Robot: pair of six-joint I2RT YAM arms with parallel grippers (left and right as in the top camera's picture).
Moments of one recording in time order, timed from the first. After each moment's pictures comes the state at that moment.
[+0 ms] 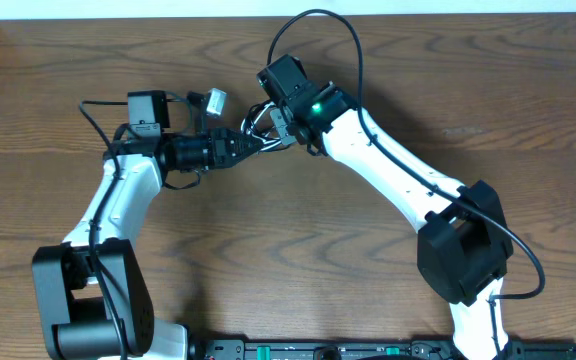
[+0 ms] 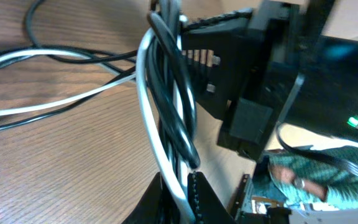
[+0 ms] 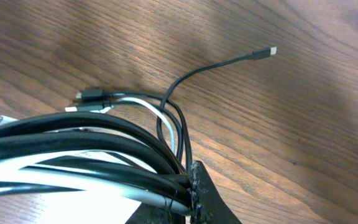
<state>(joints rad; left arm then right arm) 0.07 1.65 1.03 -0.44 1.14 -0.10 0.69 2.10 1.84 -0.78 0.26 0.24</state>
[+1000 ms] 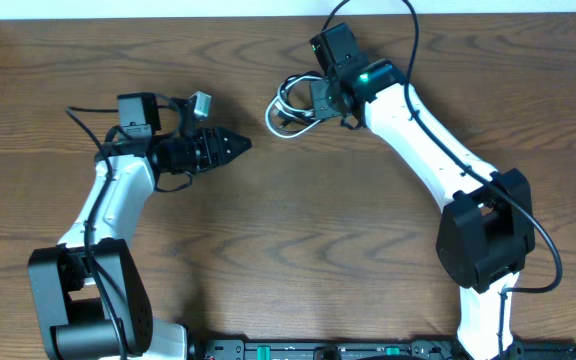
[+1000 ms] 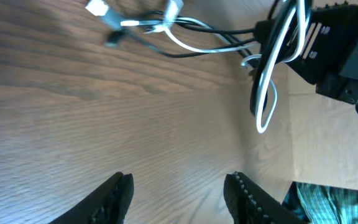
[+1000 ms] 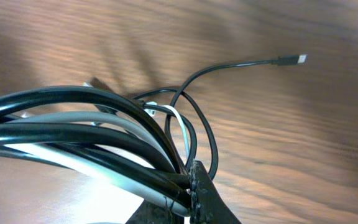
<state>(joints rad) 0.10 1.65 1.03 -0.48 0.94 -0.17 0.52 2.09 1.84 -0.78 0.09 0.32</state>
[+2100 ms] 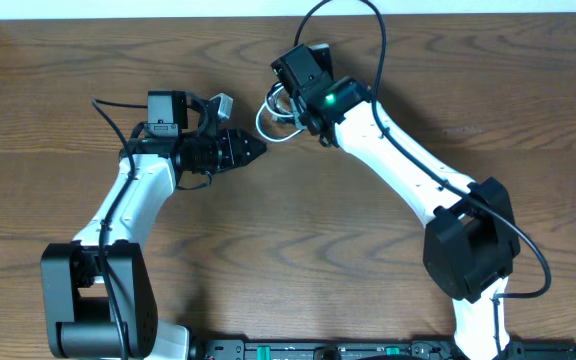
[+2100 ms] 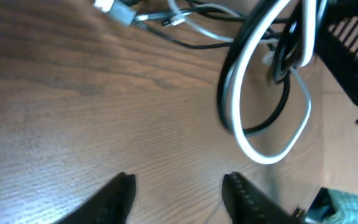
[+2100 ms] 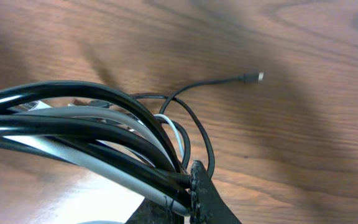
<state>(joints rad) -0.02 1.65 1.03 -0.45 0.78 -0.25 0.64 2.09 1.84 -0.78 0.41 0.37</state>
